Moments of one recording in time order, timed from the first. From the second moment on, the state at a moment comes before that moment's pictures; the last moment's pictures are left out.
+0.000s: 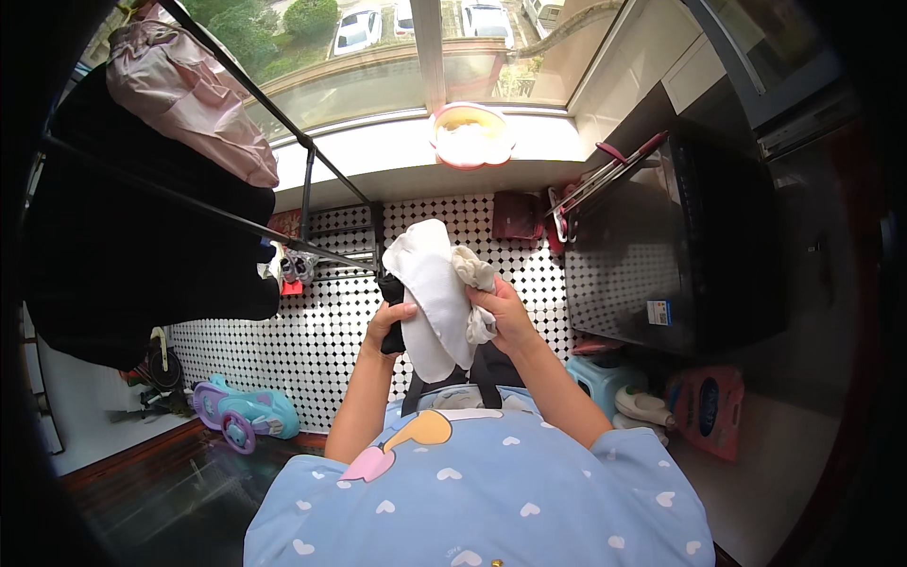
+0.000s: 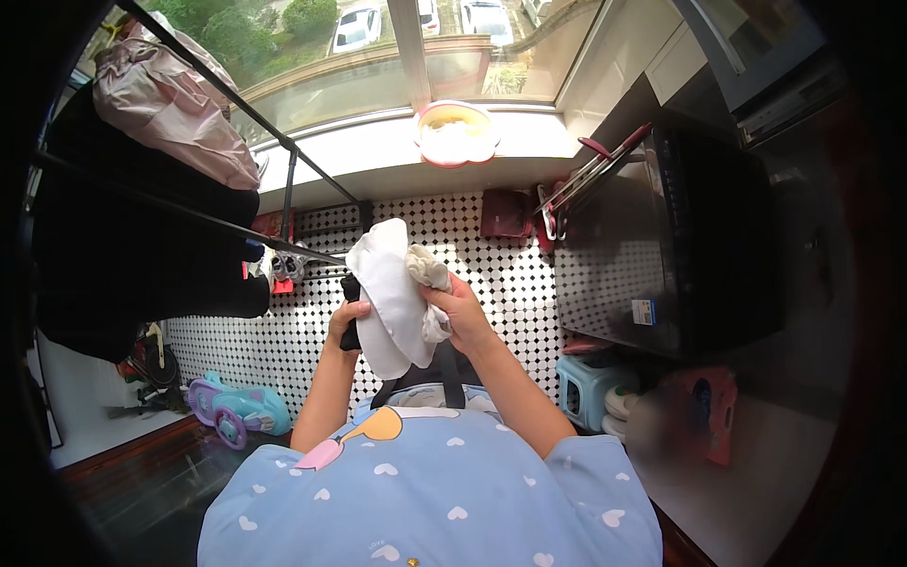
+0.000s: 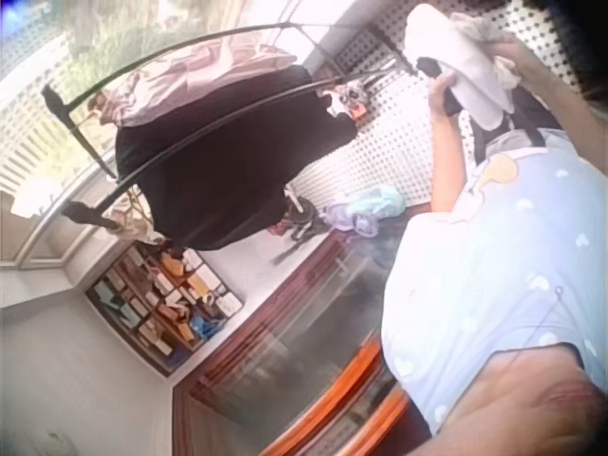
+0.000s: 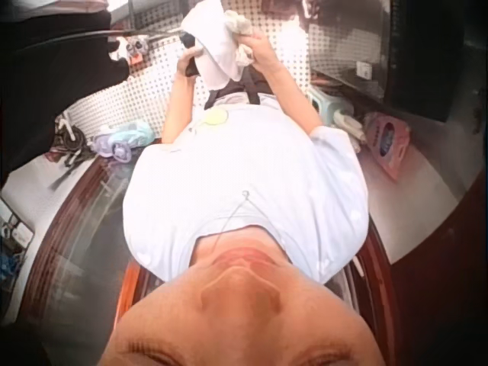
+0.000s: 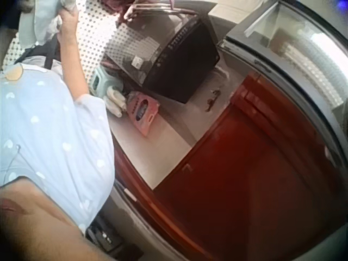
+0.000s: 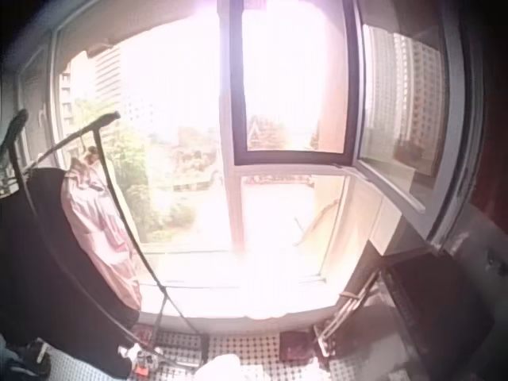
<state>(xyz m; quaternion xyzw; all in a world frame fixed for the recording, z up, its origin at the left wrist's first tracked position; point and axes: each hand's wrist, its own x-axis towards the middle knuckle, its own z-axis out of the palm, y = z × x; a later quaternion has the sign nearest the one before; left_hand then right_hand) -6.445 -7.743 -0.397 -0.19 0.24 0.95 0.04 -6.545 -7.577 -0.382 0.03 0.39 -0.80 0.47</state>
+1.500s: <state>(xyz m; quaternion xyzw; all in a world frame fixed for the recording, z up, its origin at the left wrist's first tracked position) -6.675 -7.980 -0.670 -0.38 0.04 0.92 -0.11 -6.835 -7.854 -0.696 0.14 0.60 -0.67 0.41</state>
